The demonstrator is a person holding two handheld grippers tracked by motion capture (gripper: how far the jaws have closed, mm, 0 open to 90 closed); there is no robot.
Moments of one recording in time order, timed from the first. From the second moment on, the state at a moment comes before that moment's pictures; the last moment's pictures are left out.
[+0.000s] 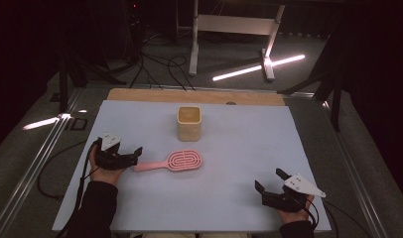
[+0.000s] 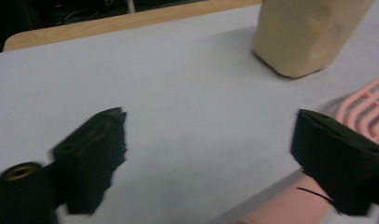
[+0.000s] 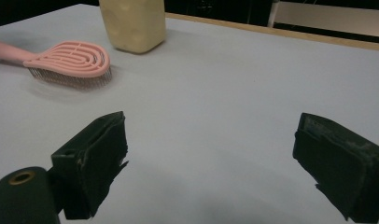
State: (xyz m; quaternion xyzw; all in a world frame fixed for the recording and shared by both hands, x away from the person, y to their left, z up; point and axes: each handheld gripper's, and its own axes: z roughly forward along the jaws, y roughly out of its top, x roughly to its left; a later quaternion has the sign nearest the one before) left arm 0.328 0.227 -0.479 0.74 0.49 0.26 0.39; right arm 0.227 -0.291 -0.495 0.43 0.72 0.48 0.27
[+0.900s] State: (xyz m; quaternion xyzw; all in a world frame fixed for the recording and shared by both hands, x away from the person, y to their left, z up) left arm 0.334 0.199 -0.498 0.81 0.45 0.18 0.32; right arm 0.227 -0.289 -0.495 0.43 0.72 0.47 0.27
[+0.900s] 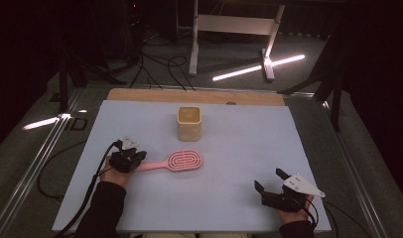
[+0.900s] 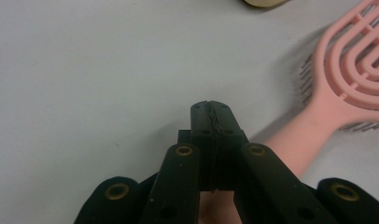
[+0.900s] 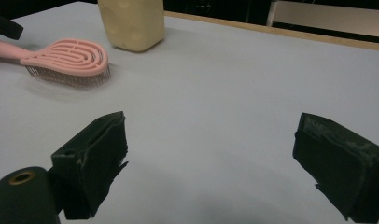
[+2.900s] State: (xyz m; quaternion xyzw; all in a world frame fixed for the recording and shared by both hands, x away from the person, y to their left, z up) left arm 0.218 0.263 -0.476 0.69 0.47 0.31 0.45; right arm 0.225 -0.285 -0.491 0.40 0.73 0.50 0.25
